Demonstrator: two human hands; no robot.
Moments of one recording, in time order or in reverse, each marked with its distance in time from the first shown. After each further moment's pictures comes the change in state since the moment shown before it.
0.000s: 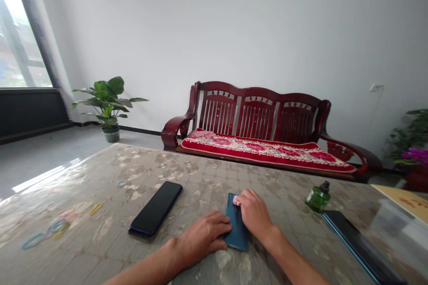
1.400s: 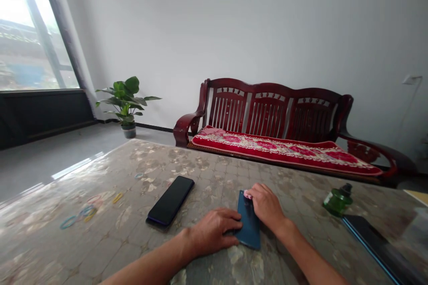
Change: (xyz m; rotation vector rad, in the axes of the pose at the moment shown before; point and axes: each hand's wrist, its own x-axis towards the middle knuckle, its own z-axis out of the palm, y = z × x) left_hand -0.002 -0.006 0.003 0.021 0.051 0.004; right_hand 0.012 0.009 -0.003 0.015 -0.068 -0.013
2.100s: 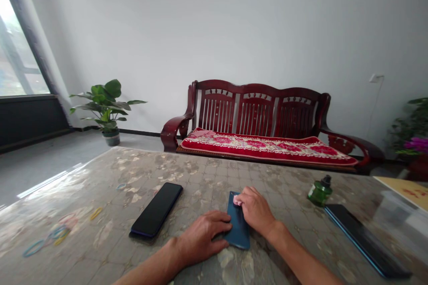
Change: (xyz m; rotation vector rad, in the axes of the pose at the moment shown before) left_hand 0.000 0.005 0.000 0.018 0.017 0.007; right_hand -0.011 -0.006 -0.002 0.068 -0.012 0.017
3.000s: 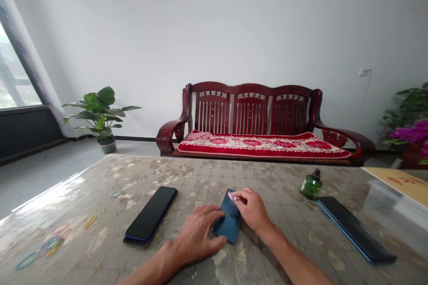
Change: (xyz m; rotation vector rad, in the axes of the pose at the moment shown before) left_hand 0.004 0.009 0.002 0.138 0.101 -0.221; right_hand -0.007 -0.002 0.004 0.522 0.213 0.212
